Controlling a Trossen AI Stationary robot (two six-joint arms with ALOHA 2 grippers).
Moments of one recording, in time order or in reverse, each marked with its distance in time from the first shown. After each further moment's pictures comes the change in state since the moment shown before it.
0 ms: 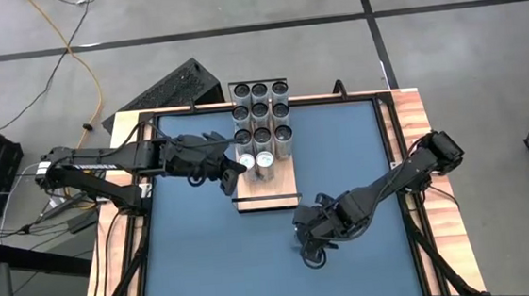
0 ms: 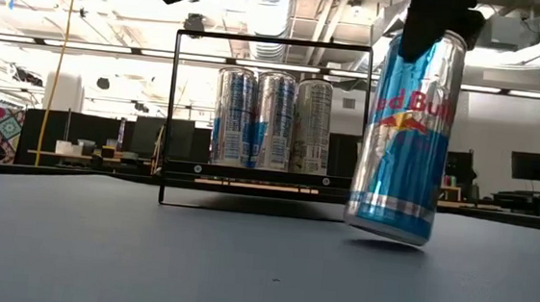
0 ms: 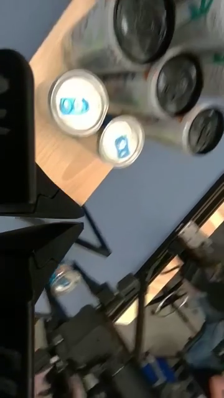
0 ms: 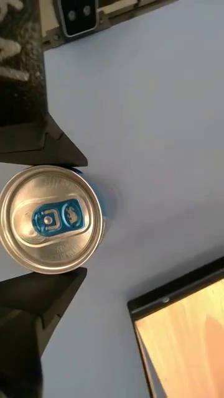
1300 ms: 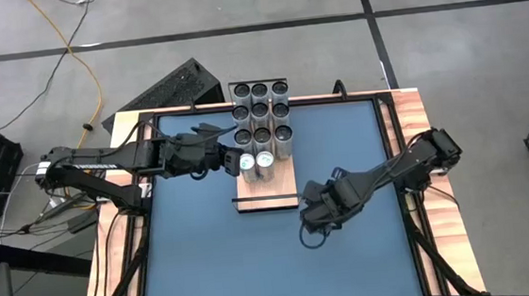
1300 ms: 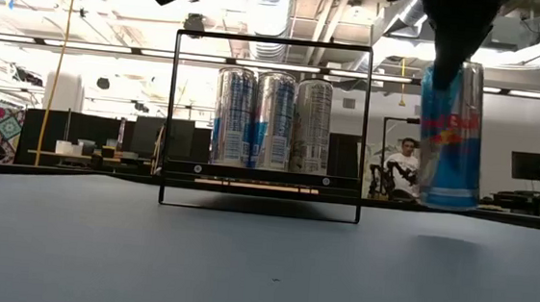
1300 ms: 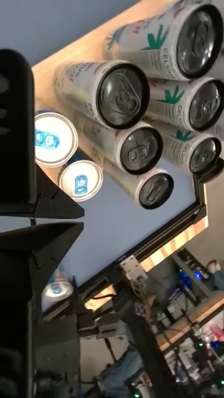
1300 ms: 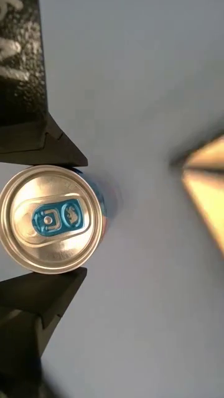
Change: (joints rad) left arm 0.003 0.000 0.000 0.028 -0.255 -0.192; right arm -0.089 -0.003 0.116 -0.521 0.109 0.022
